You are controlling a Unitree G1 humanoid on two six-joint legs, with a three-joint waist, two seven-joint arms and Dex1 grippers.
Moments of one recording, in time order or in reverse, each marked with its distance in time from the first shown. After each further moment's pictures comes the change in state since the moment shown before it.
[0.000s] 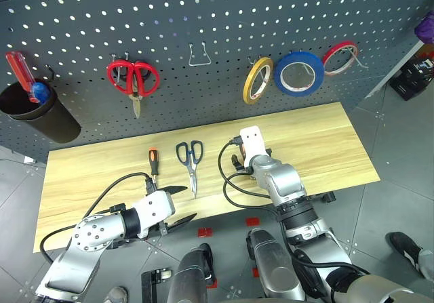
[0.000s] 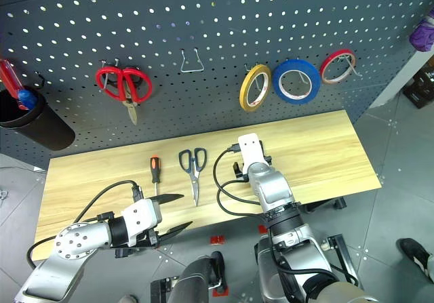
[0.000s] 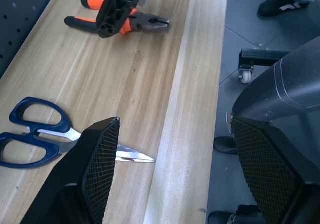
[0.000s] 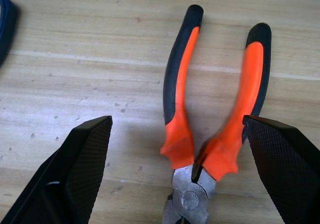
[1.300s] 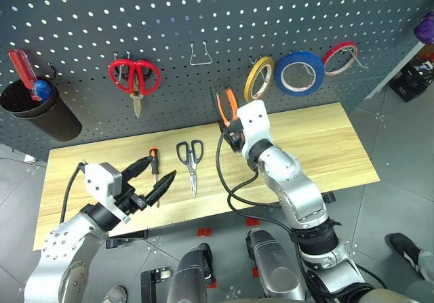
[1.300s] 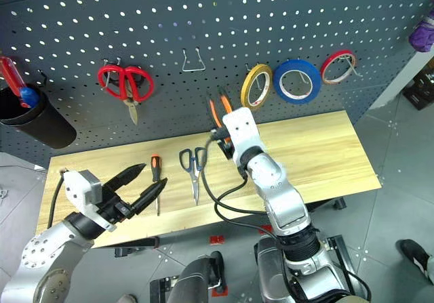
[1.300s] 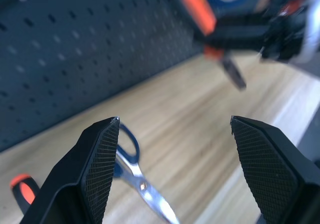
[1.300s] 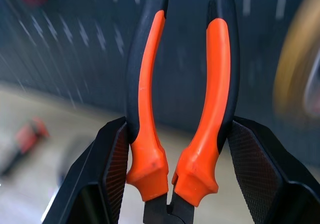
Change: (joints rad) left arm 0.079 -0.190 0.327 -0.216 -0.509 0.305 0.220; right arm 0.127 -0.080 0.166 -0.577 -0.017 -0.336 0.235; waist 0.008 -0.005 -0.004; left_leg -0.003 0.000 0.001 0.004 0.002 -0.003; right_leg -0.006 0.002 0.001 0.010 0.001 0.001
